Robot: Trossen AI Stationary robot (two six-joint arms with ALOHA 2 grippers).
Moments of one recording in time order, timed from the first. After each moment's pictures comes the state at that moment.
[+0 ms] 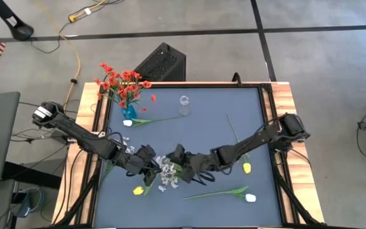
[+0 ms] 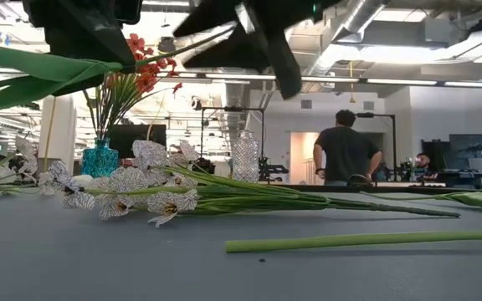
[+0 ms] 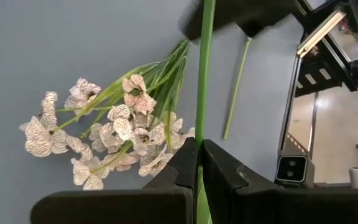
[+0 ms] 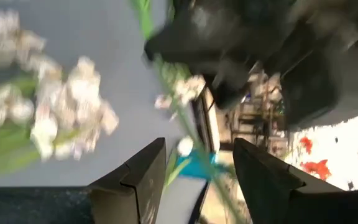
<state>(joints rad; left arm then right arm) -0.46 1.31 0.78 -0.17 -0.24 -1.07 0.34 1.86 1.22 0.25 0.51 -1.21</state>
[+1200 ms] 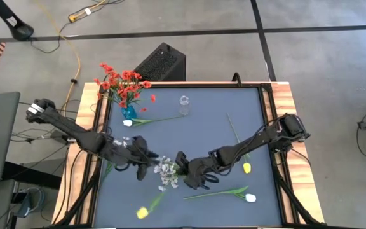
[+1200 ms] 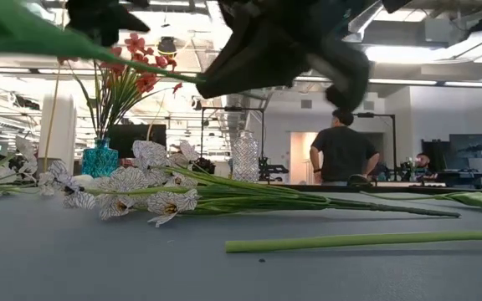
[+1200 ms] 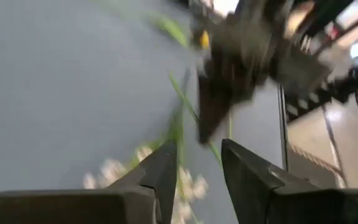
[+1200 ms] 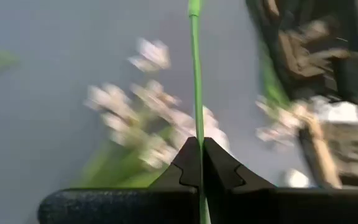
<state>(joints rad) -0.47 1.12 0.78 -0.17 -0.42 -0.75 0.35 1.86 1.22 0.01 0.18 -0.87</state>
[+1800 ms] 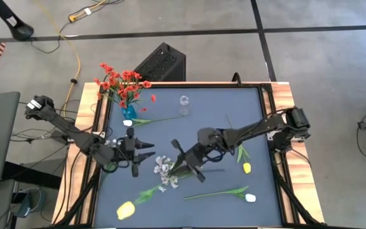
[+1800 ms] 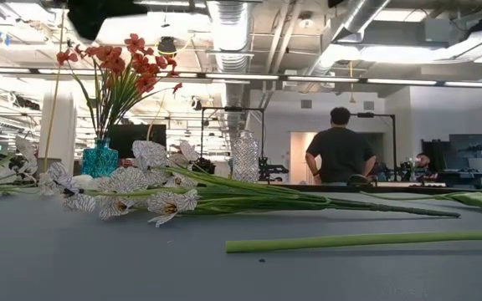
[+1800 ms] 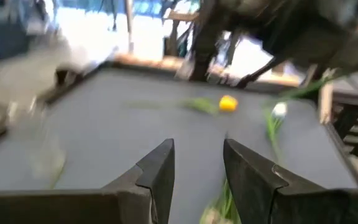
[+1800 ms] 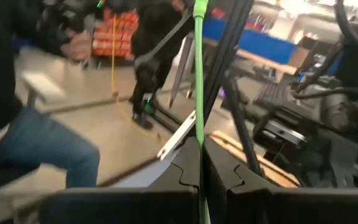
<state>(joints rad) -0.56 0.99 0.59 0.15 -0.76 -0.27 0.18 1.76 1.22 0.51 -0.47 -0.31</state>
